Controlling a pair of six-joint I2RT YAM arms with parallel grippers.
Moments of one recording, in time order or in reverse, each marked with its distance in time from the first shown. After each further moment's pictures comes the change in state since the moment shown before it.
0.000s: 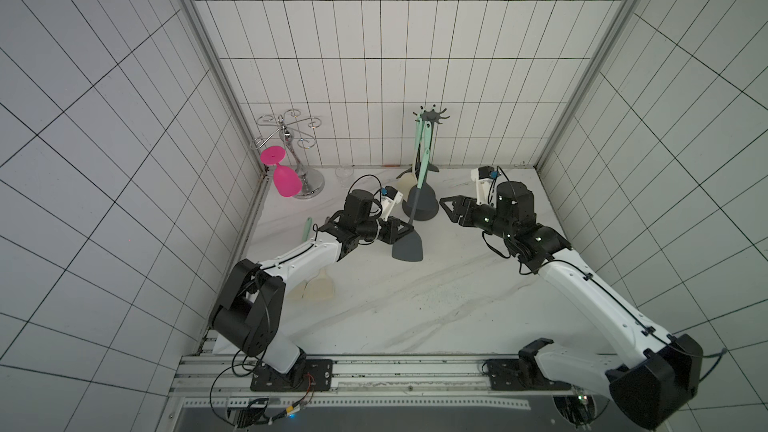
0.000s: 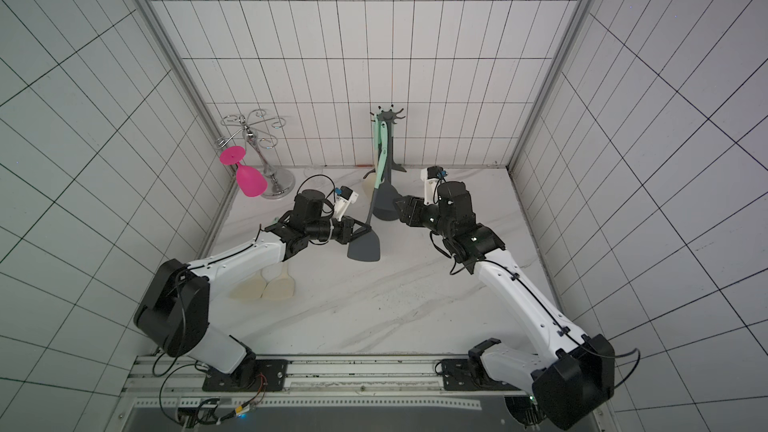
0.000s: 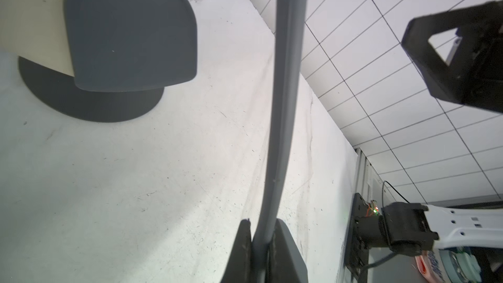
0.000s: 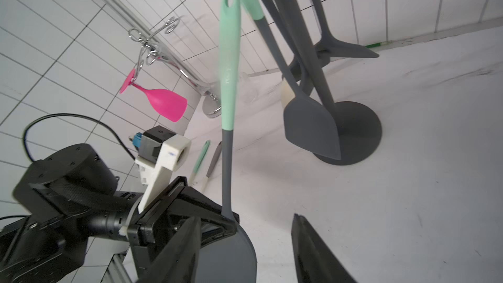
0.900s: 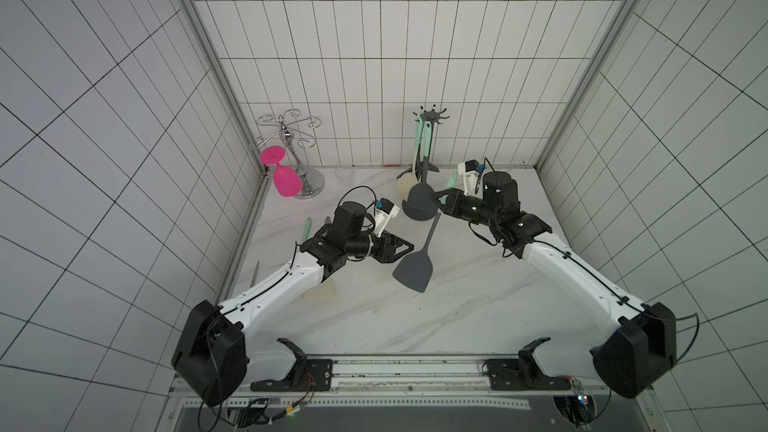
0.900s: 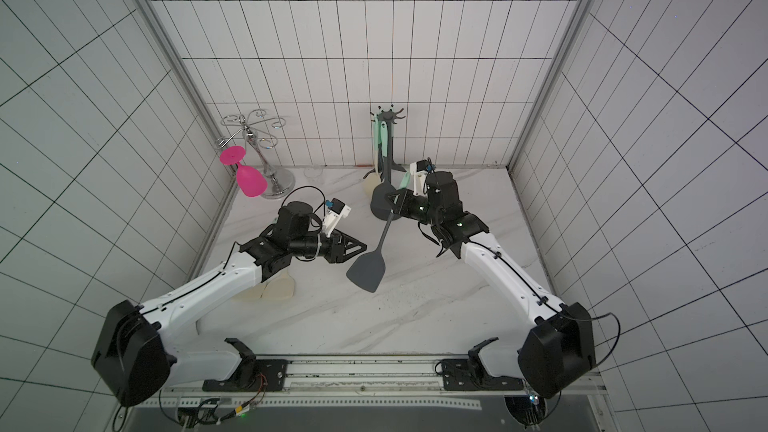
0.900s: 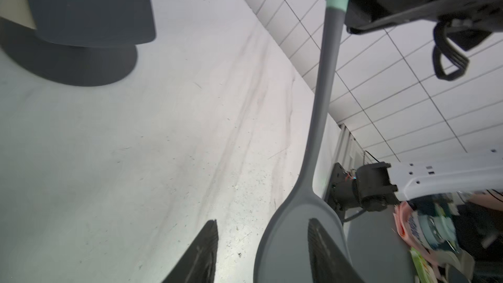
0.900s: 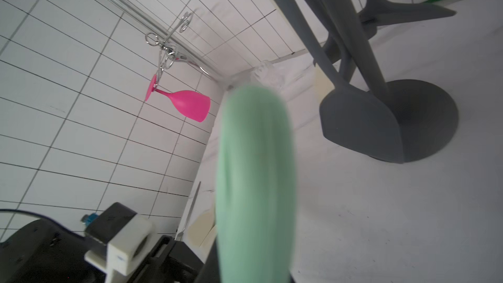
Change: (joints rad) left arm -0.091 -0.300 -0.102 -0.207 -0.184 0.040; right arm 0.022 0.134 0.056 0.032 0.006 0.135
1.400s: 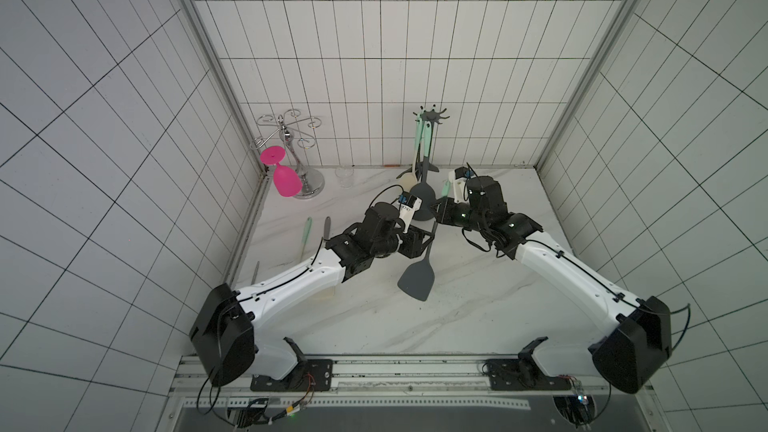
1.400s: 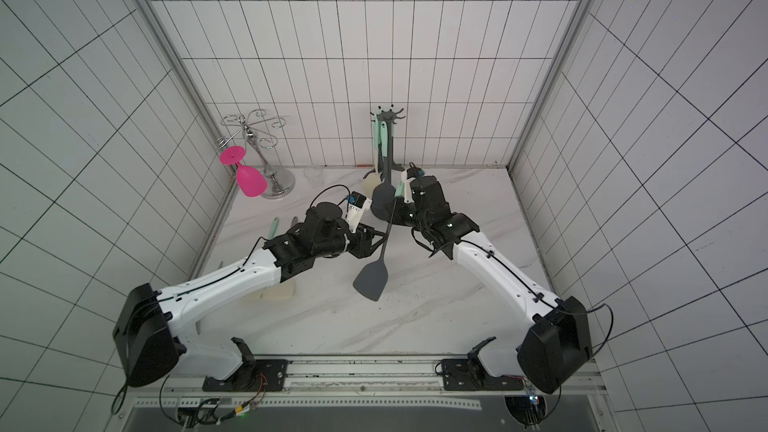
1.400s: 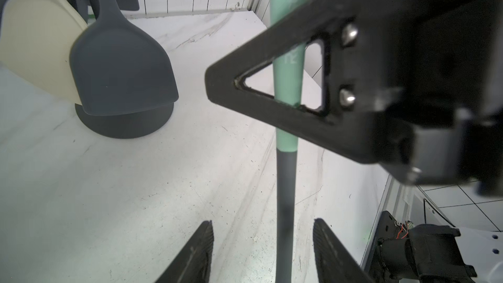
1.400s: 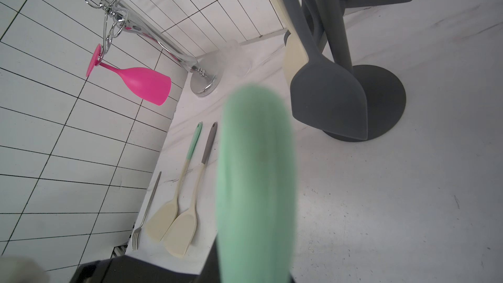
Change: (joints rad) left arm -0.194 0.176 0.159 0.064 -0.332 -0.065; right arm 0.081 0.032 0.039 -0.113 0.133 -0.064
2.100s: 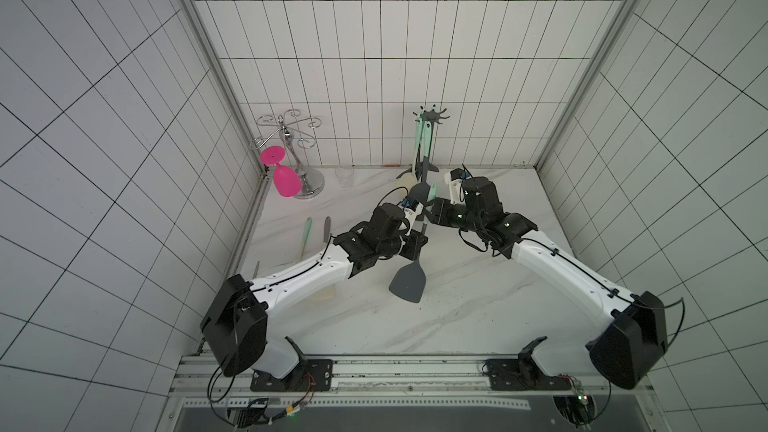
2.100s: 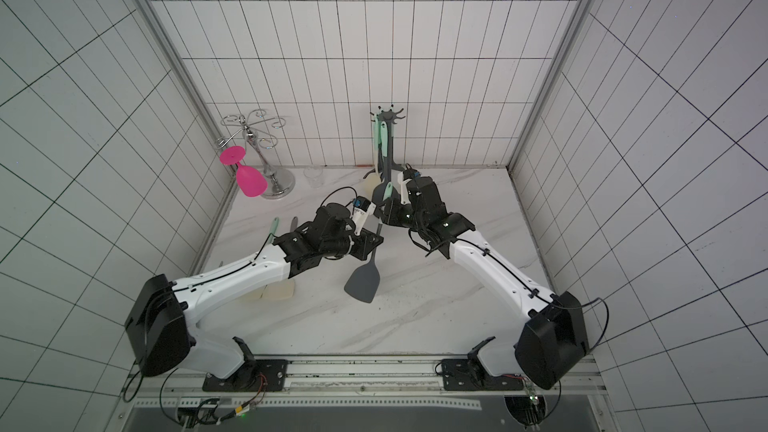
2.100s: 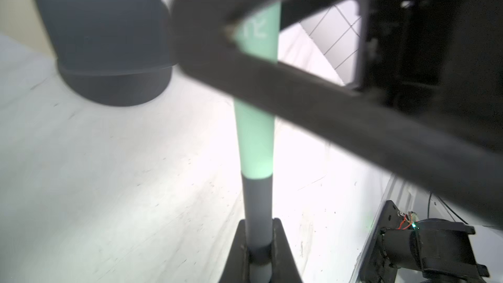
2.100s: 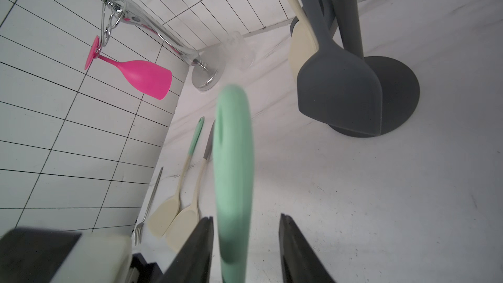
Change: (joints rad) left arm 0.046 0.023 0.014 -0.112 0.001 -0.025; right arm 0.011 0.020 -0.001 0.009 -0.009 0.003
